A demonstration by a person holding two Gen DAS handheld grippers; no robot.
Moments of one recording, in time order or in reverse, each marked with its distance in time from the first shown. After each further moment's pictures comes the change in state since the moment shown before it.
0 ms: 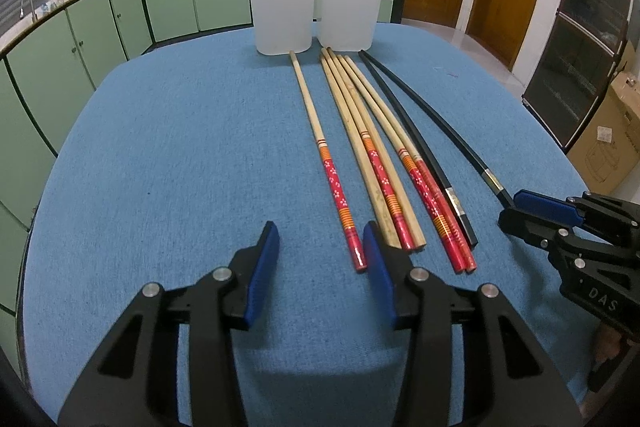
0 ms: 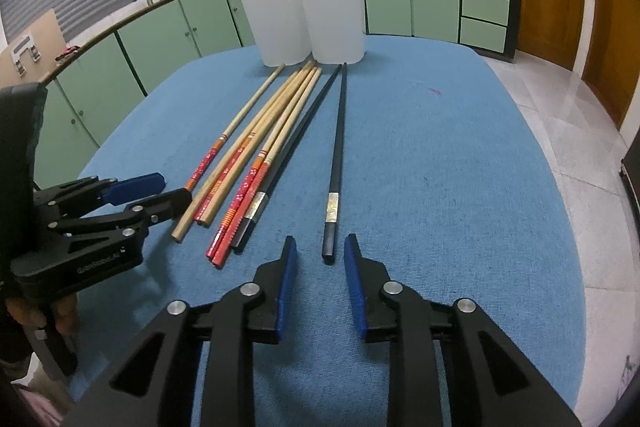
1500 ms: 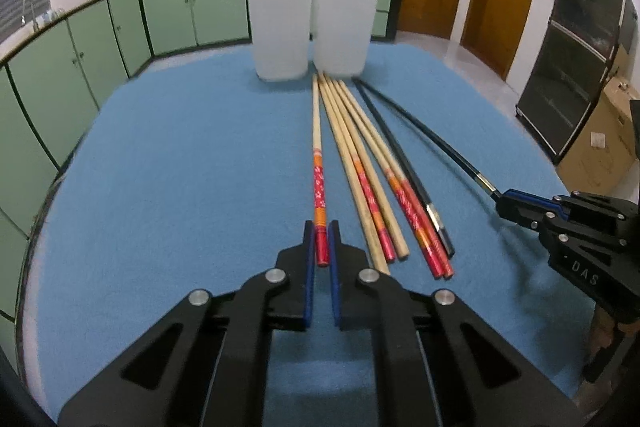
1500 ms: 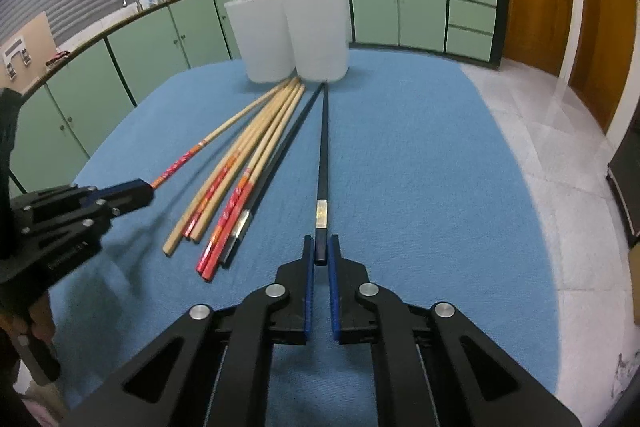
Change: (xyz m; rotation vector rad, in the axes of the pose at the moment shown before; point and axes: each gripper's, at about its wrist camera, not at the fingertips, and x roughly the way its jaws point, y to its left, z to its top) left arm -0.027 0.003 0.008 0.013 -0.068 -0.009; right arm -0.014 -0.004 0.011 0.001 -0.047 -0.056
